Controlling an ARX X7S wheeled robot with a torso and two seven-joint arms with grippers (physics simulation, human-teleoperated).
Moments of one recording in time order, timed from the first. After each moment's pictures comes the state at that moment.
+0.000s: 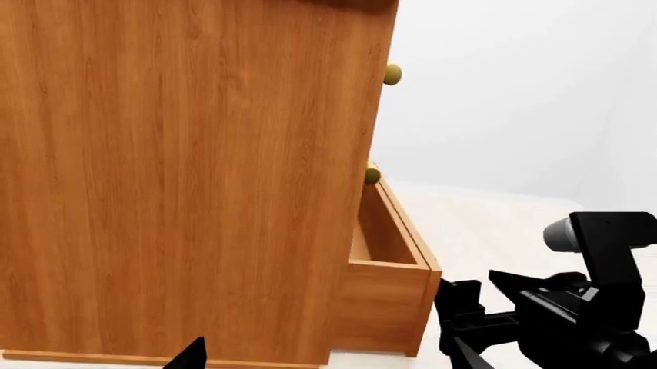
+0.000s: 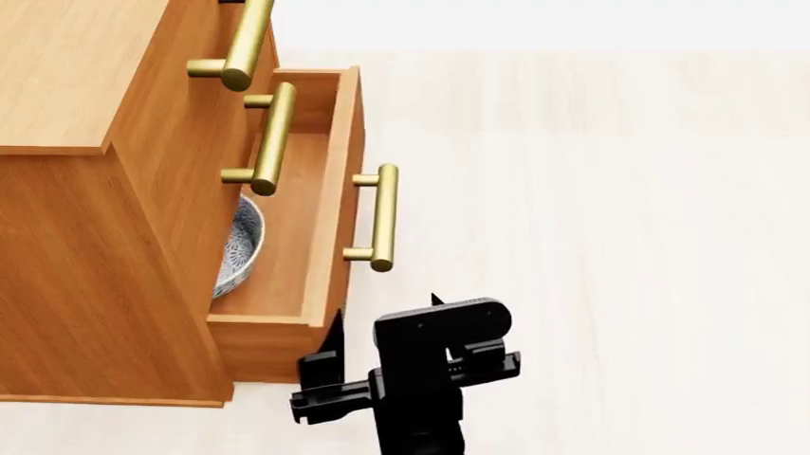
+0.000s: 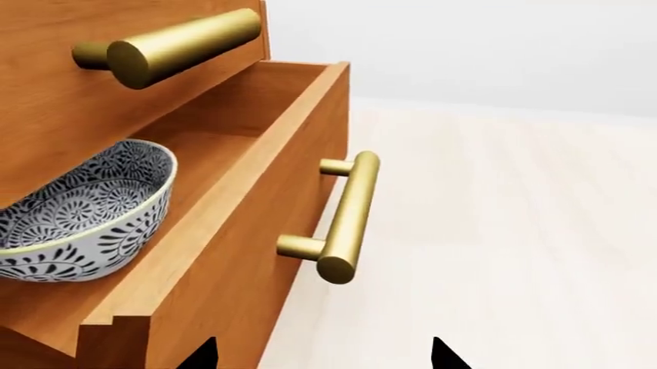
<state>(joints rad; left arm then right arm) 0.36 -0.64 0.48 0.67 -0.35 0.19 -0.63 0.98 0.31 -1.62 0.50 1.16 -0.38 0.64</state>
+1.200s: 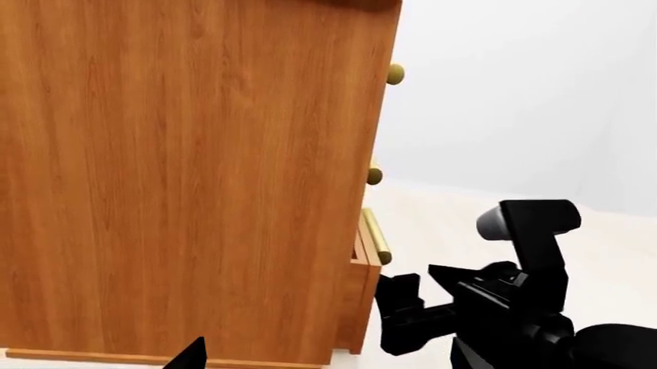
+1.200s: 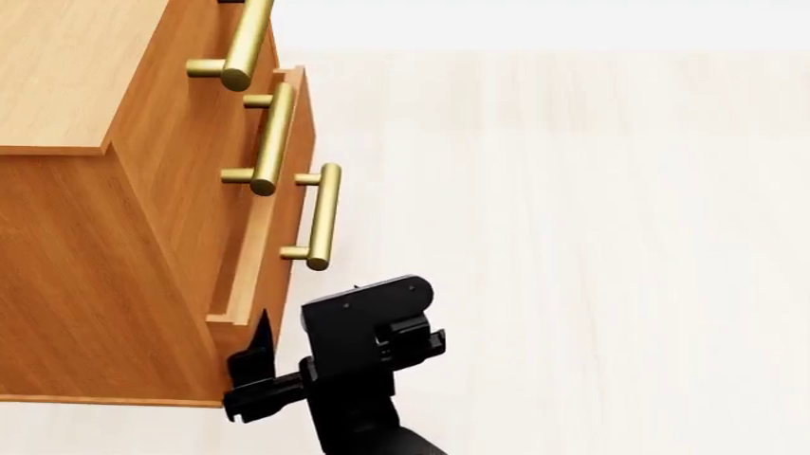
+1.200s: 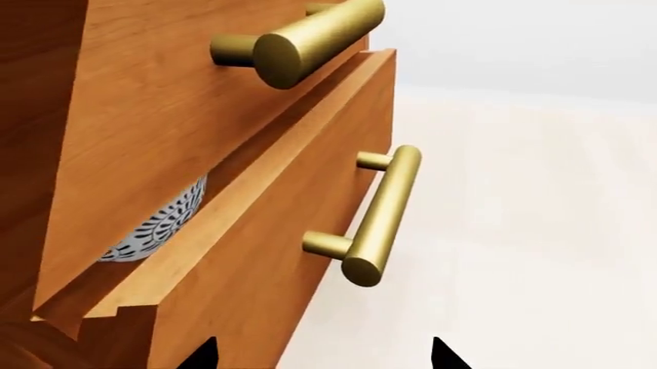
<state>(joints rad) 0.35 -0.65 0.48 0.67 -0.36 0.19 -0.64 1.01 0.13 -1.58 0.68 1.19 -0.33 0.46</state>
